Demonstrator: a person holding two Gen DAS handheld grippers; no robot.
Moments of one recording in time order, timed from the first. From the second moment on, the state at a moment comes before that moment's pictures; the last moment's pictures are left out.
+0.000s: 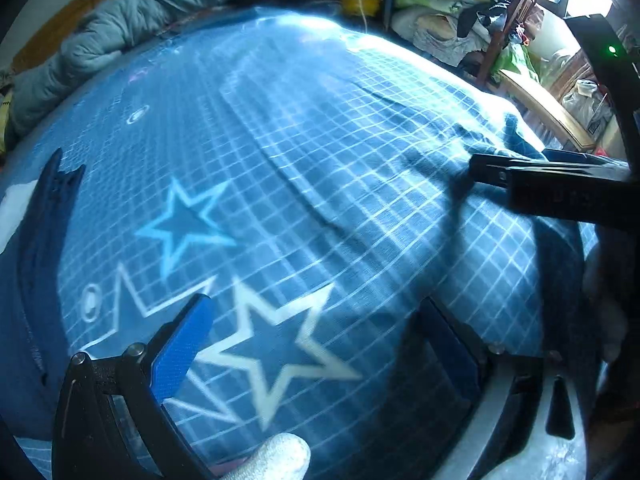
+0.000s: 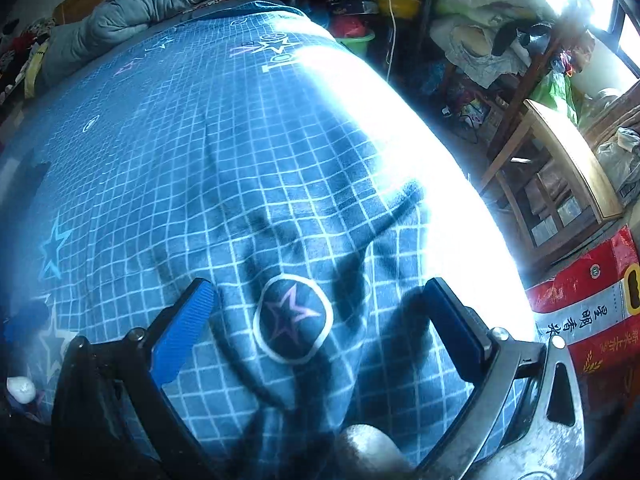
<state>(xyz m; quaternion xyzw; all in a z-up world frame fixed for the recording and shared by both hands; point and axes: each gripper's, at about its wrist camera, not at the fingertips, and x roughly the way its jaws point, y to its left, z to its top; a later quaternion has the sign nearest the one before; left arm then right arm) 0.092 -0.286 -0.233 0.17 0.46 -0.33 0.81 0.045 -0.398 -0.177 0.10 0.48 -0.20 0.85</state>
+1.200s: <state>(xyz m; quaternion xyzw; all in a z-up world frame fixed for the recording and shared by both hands) 0.101 -0.341 -0.240 0.11 0.45 -0.28 0.84 0.045 -0.368 -0.182 0.06 0.45 -0.18 0.87</state>
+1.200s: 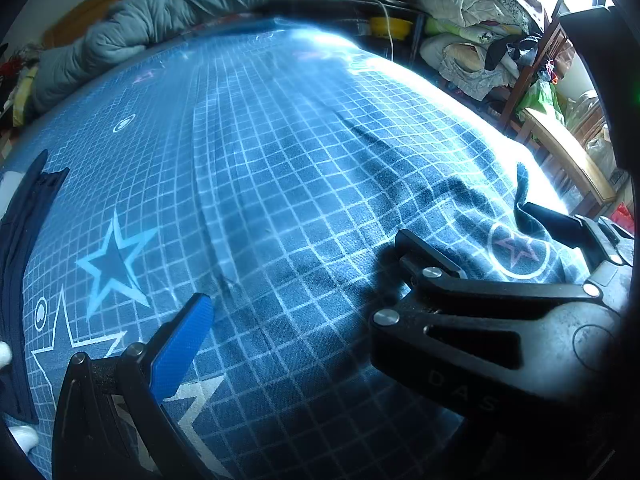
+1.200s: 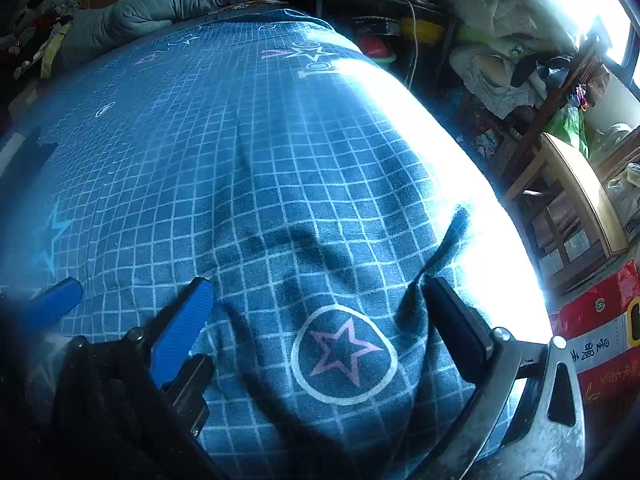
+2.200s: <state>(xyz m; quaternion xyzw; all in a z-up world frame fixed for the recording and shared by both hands) 0.101 -0.341 -0.240 0.11 0.45 -0.28 0.84 0.047 -0.366 -0.183 0.06 0.45 -0.19 0.87</state>
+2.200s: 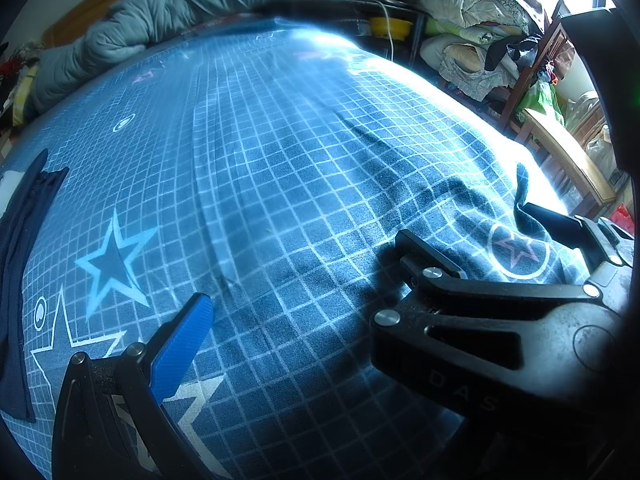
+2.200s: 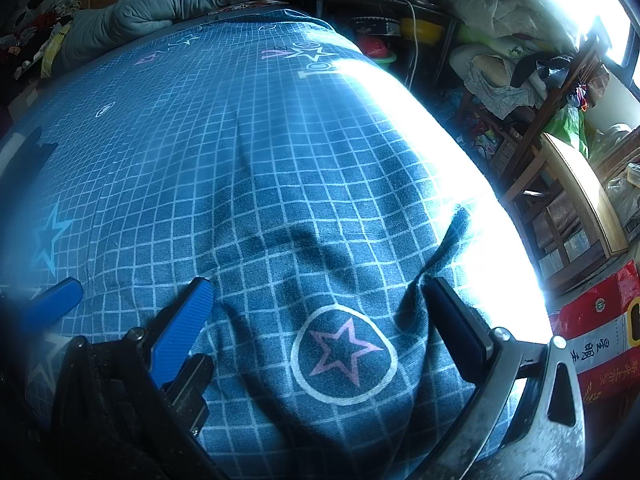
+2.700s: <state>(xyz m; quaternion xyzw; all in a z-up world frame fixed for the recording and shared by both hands) 0.100 -0.341 -0.240 0.11 0.45 -0.28 0.84 0.047 -0.365 -0.184 0.06 0.45 -0.19 0.87</state>
